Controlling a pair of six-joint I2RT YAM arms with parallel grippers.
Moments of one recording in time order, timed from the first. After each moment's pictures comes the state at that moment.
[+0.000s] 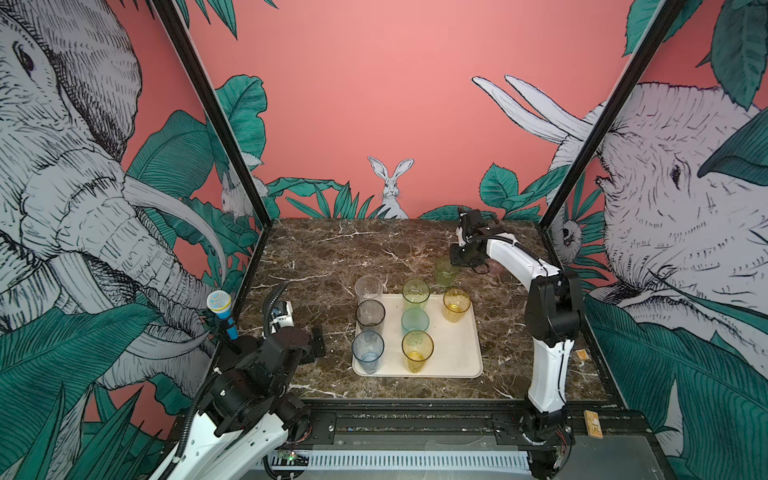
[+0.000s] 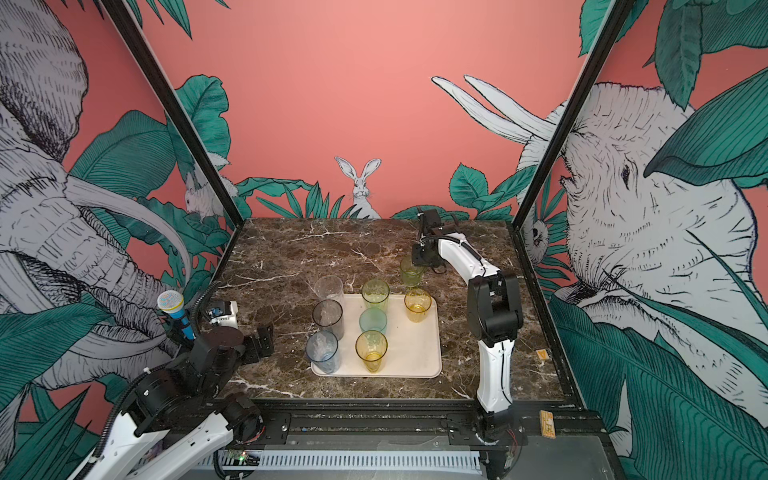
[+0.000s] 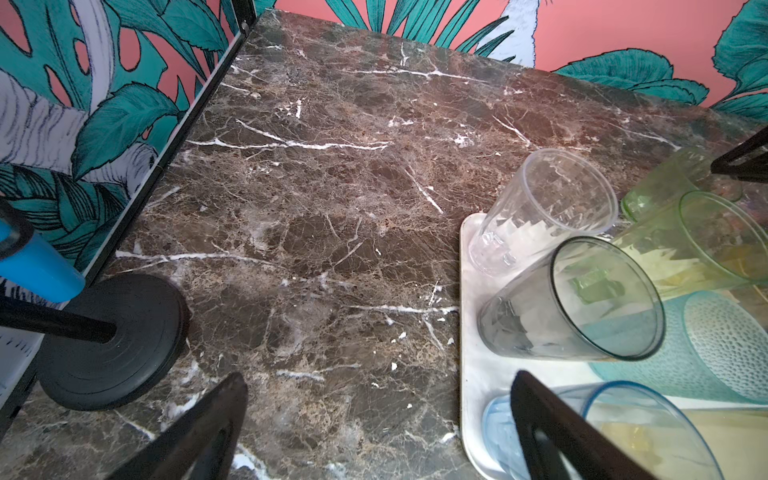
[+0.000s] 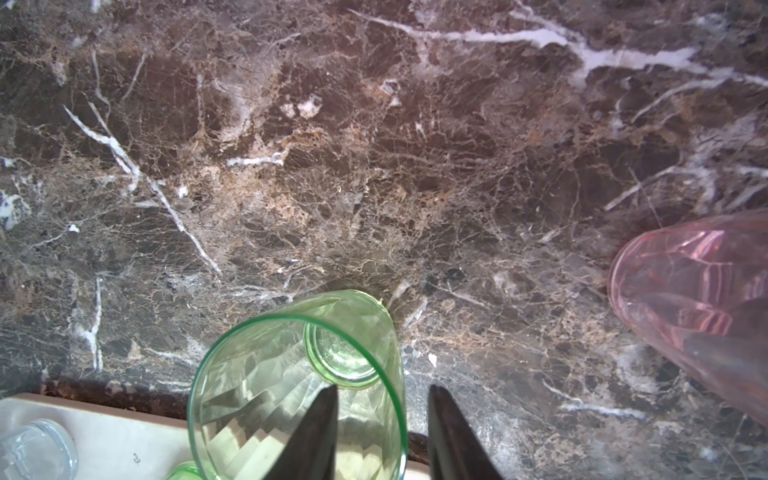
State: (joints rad) left arm -0.71 0.43 0.76 -1.08 -0.54 -0.63; right arm 0.30 2.05 1.75 -0.82 -0.04 0.26
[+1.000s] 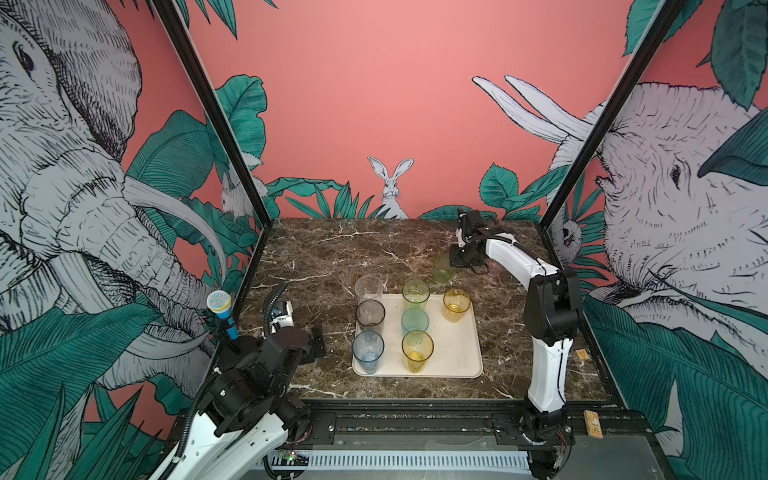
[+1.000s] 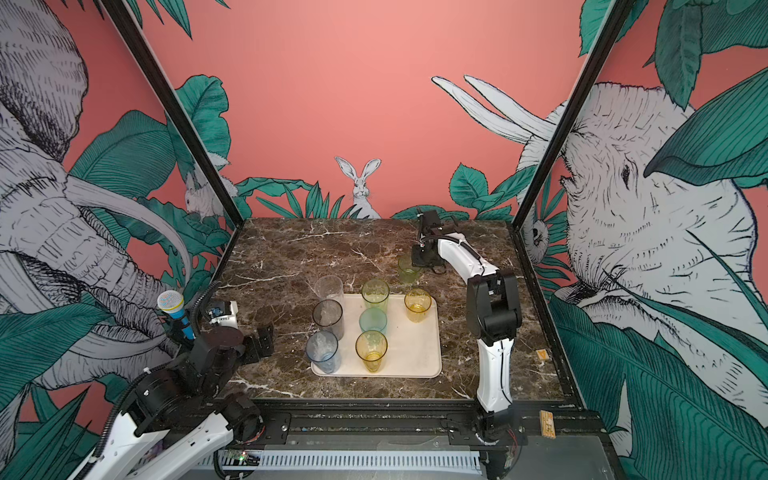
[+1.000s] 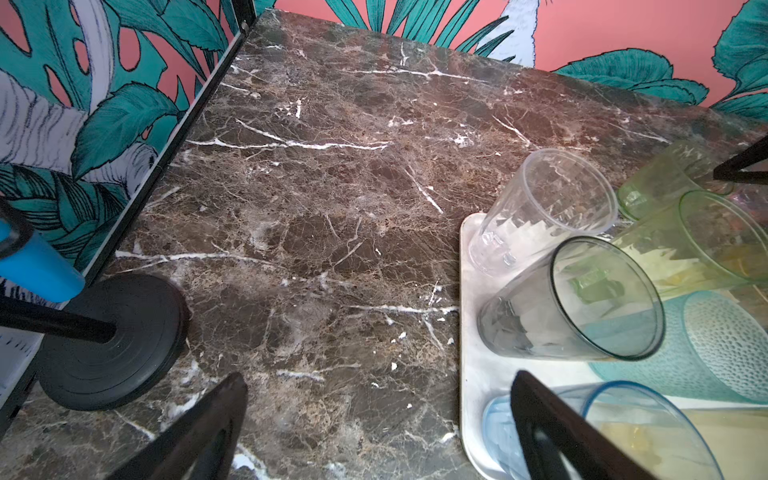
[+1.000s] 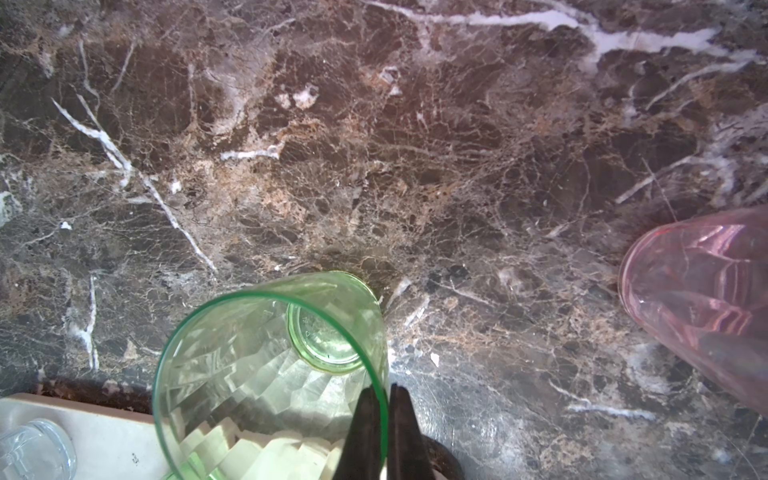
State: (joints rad) left arm -0.71 0.42 0.76 -1.08 -0.54 -0.63; right arm 0.30 2.06 1.76 -0.83 -0.05 0.26
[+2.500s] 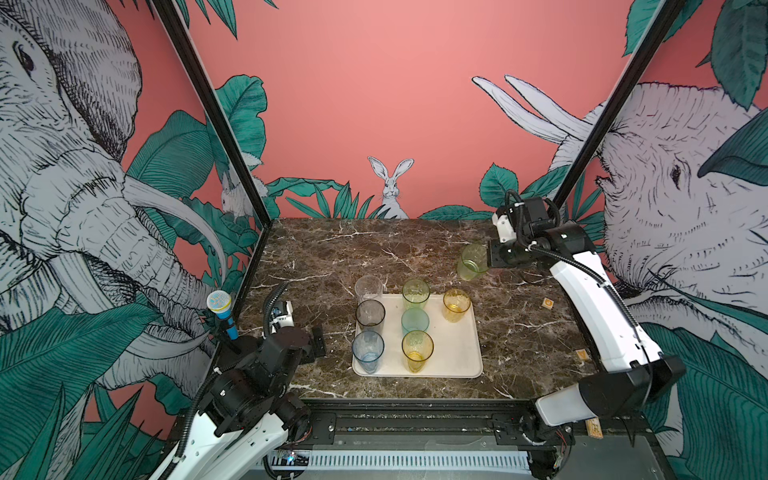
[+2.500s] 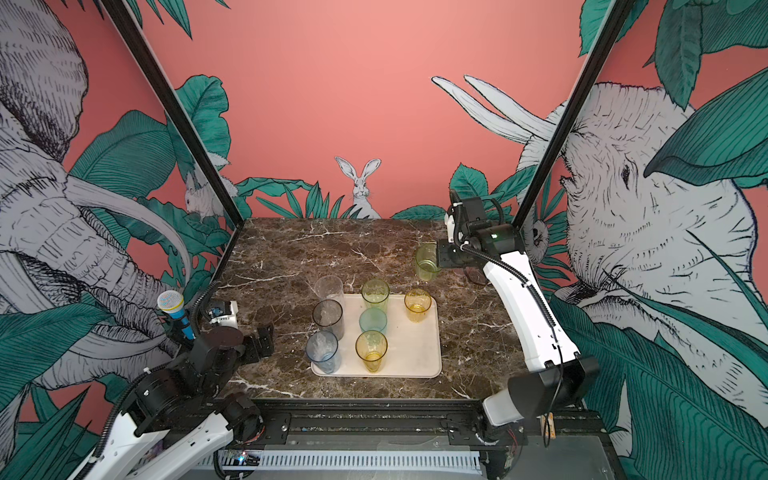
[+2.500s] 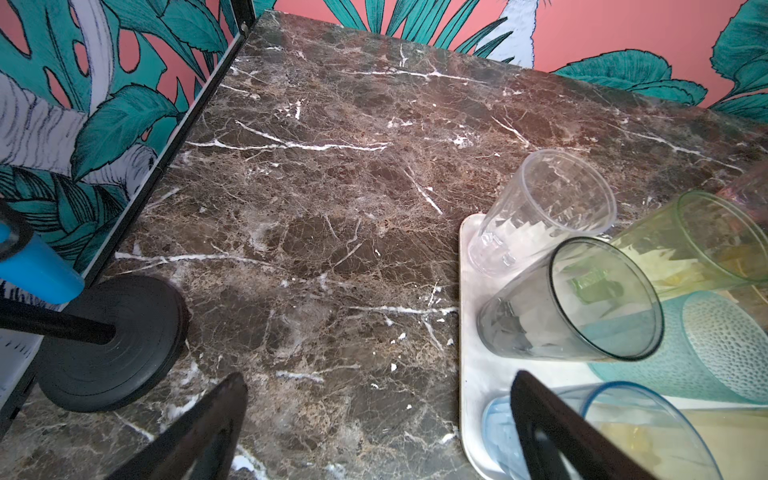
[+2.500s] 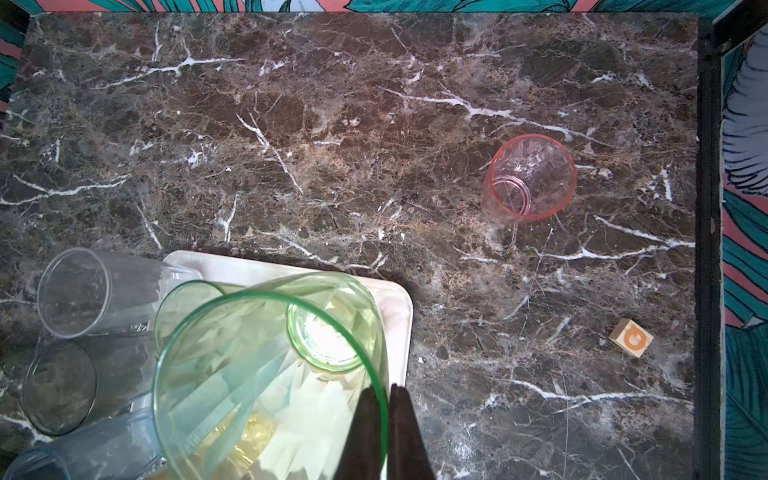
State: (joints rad) left arm -0.71 0.42 0.76 -1.07 -0.54 -0.62; right arm 0.31 1.46 1.70 -1.19 -0.03 0.19
